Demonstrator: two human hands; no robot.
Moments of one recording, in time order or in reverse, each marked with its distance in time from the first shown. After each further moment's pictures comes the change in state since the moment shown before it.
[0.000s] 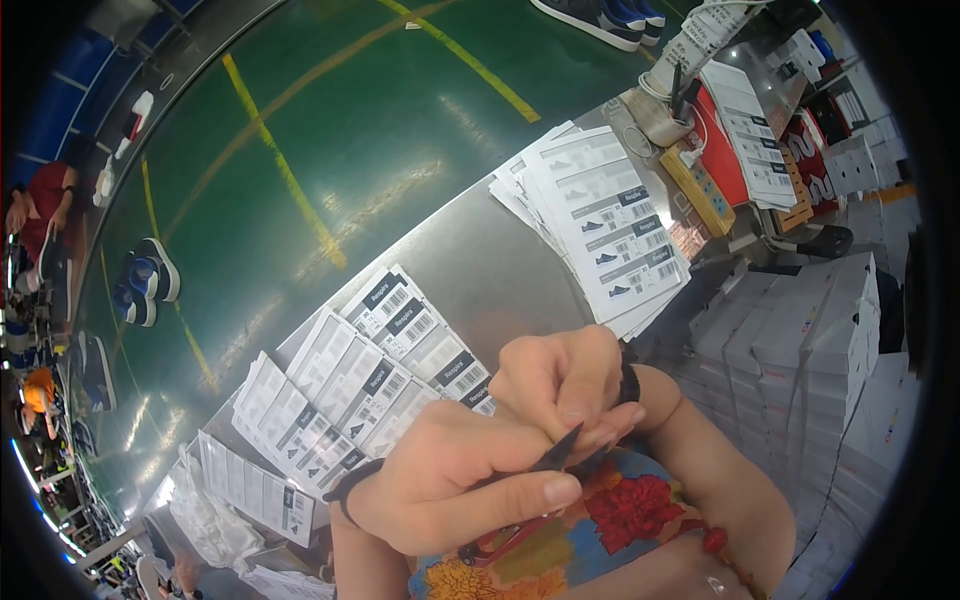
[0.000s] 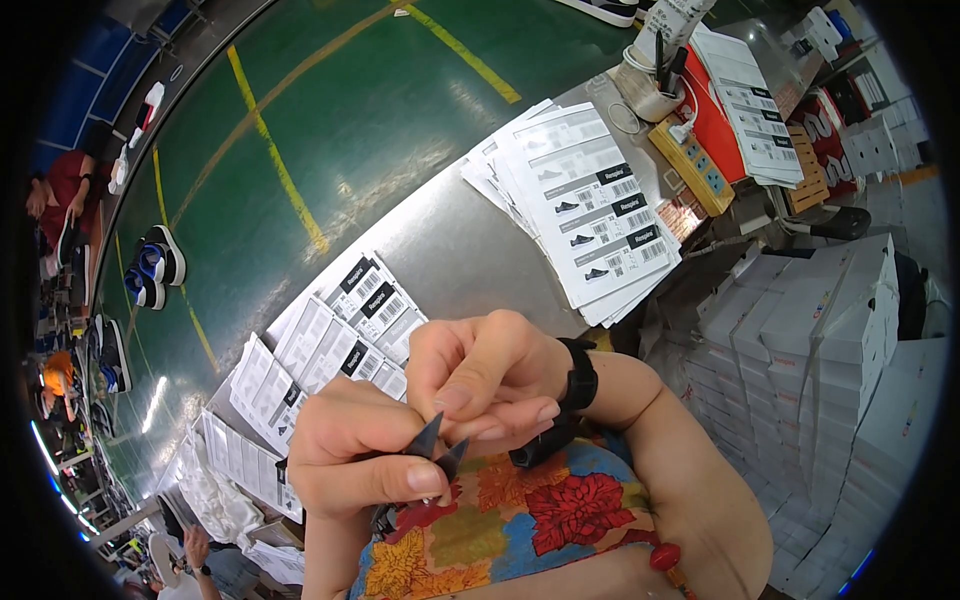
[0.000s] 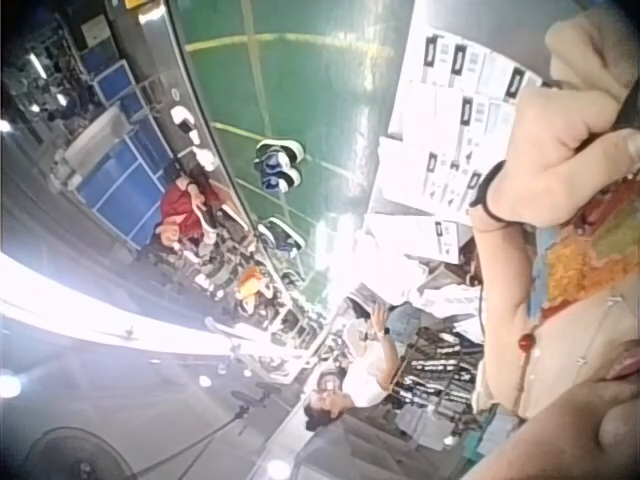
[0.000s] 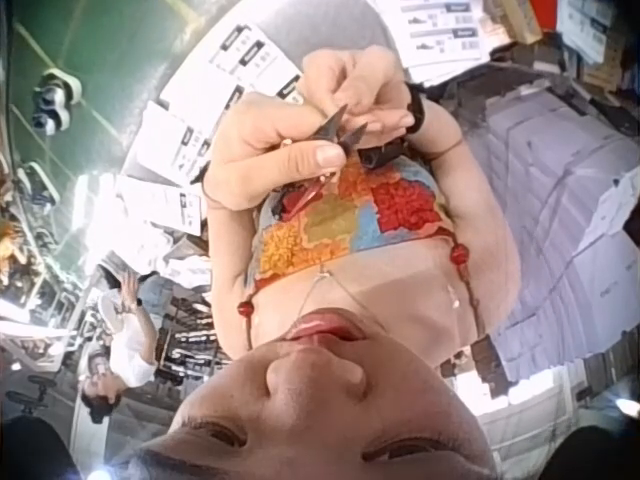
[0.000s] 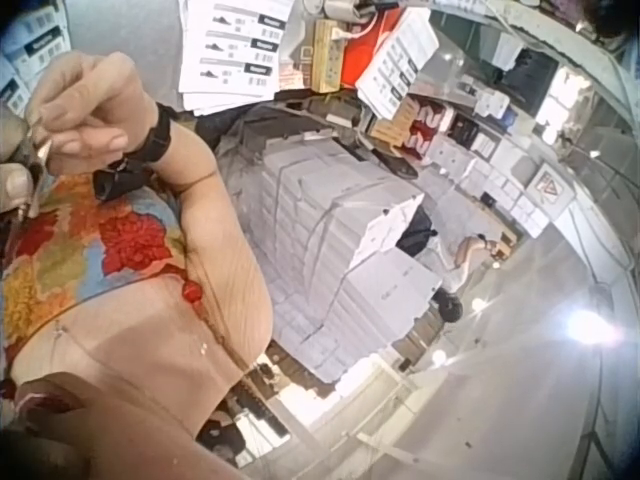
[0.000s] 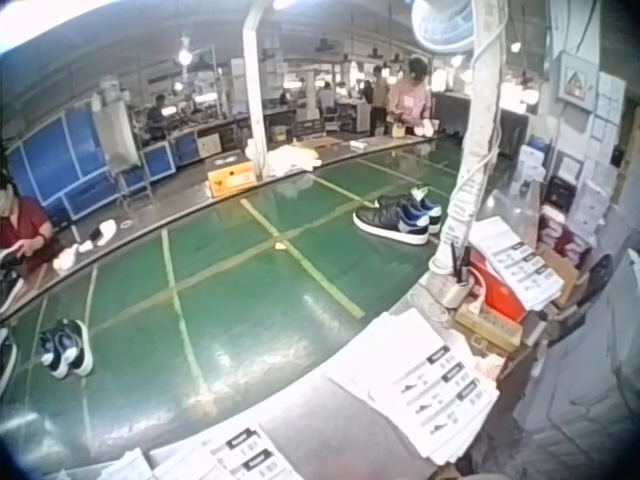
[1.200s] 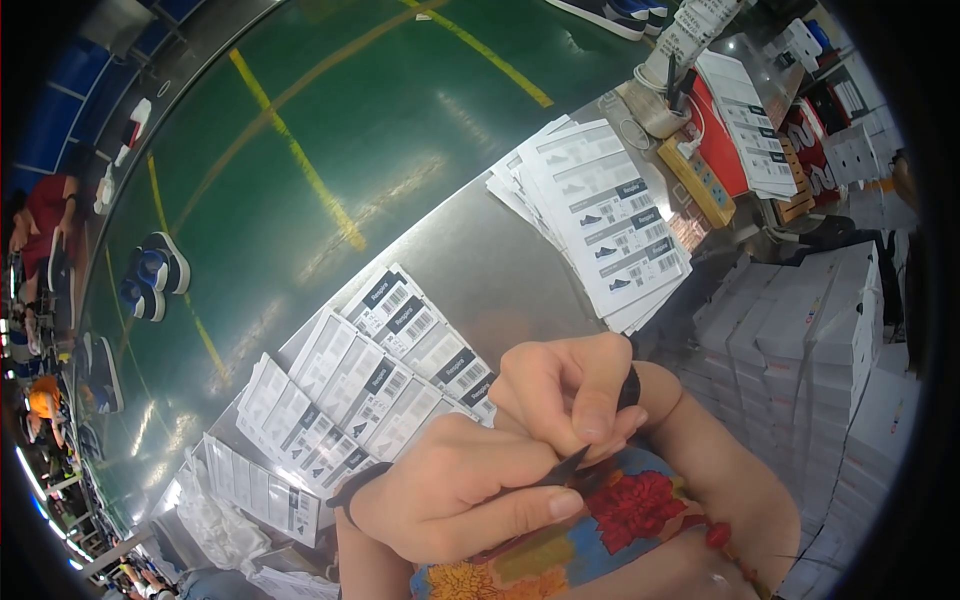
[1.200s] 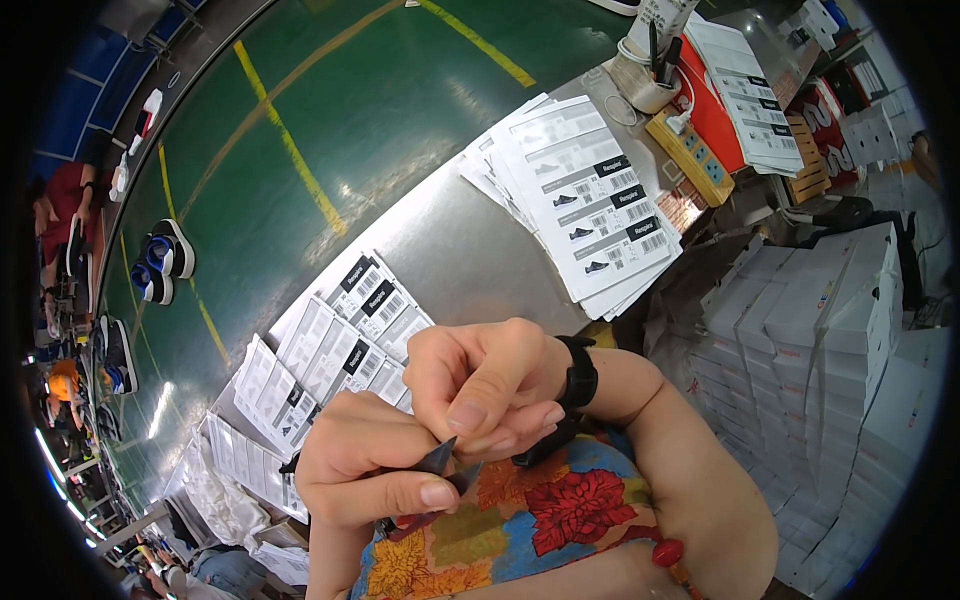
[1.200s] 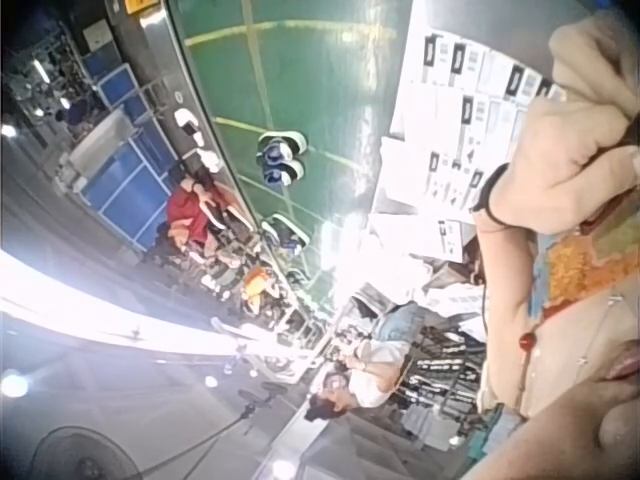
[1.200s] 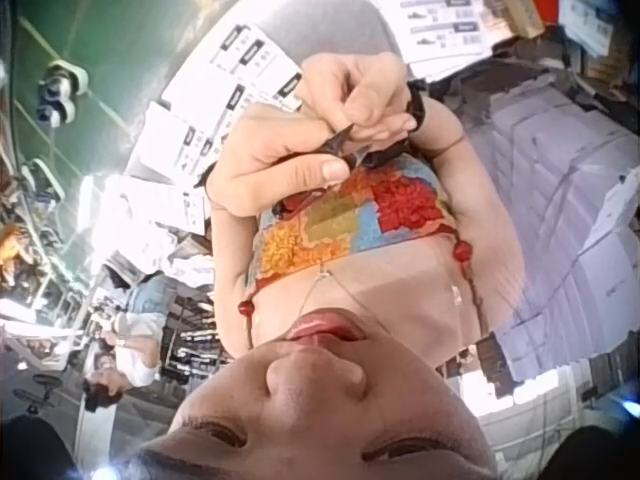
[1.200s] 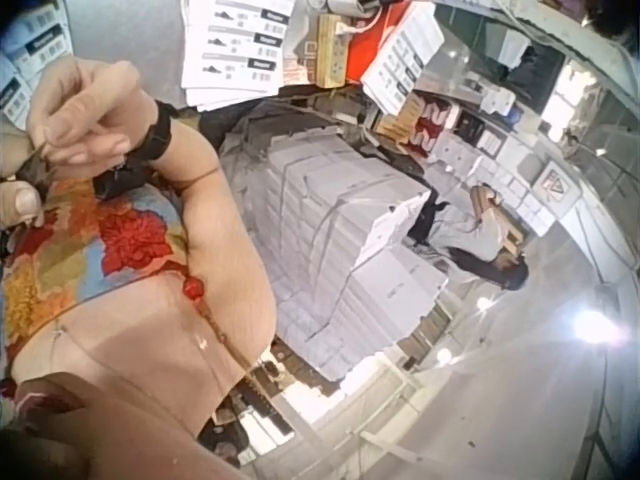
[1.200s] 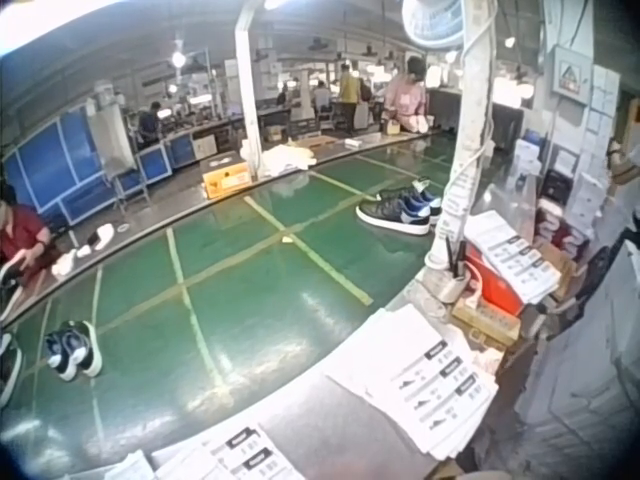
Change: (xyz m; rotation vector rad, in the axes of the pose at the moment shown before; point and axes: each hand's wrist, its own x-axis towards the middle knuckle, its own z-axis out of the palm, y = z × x) left_hand -0.008 -0.012 -0.004 0.026 -0.150 0.064; right_hand 0.002 0.004 0.004 -0.147 -0.073 -0.019
